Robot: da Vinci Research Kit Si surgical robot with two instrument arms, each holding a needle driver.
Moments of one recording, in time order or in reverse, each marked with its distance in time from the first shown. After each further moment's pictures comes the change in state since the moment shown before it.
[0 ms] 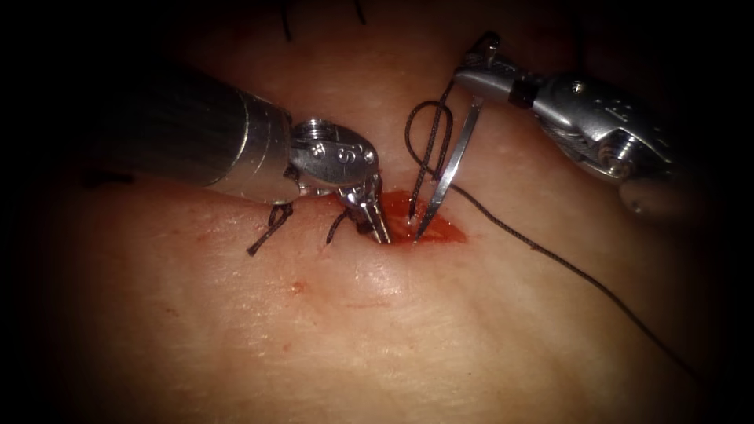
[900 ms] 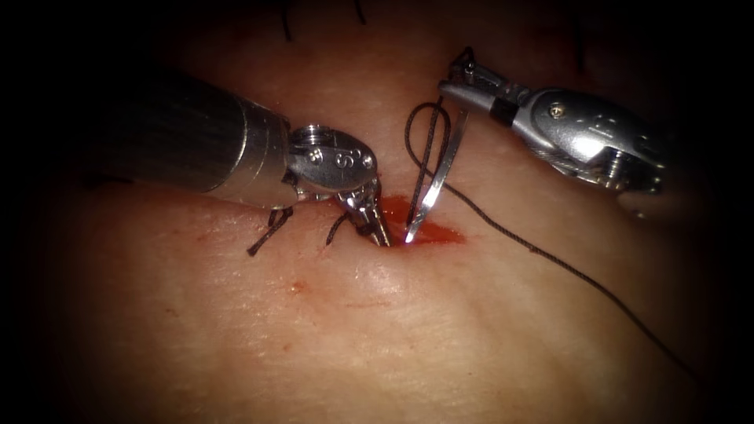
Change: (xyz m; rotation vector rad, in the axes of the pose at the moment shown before) right arm 0.000 -0.002 0.000 -0.054 -0.013 -0.192; left arm 0.000 0.000 0.000 0.009 0.010 0.019
